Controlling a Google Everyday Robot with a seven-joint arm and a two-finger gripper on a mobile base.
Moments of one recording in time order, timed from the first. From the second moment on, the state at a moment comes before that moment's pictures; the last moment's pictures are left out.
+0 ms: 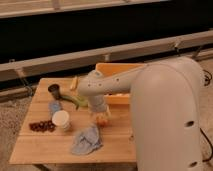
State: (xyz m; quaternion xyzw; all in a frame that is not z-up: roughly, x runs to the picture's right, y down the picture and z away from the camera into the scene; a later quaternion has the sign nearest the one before) arm -0.032 0.150 0.805 -0.21 0.29 0.66 0.66
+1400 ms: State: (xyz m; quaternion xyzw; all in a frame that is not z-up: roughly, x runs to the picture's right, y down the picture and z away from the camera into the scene) arm -0.020 0.177 0.843 -0.22 0.30 0.65 0.67
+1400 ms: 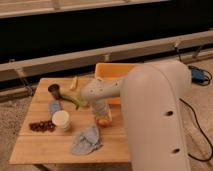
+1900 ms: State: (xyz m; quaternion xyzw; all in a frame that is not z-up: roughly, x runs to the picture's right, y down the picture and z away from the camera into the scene) arm -0.051 0.132 0.819 -0.28 0.26 0.62 0.68
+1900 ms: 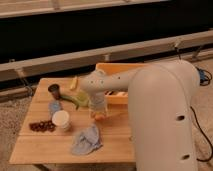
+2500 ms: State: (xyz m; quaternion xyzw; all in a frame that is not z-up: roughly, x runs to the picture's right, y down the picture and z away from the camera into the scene) arm -0.126 0.056 0.809 -0.35 0.18 0.54 0.74
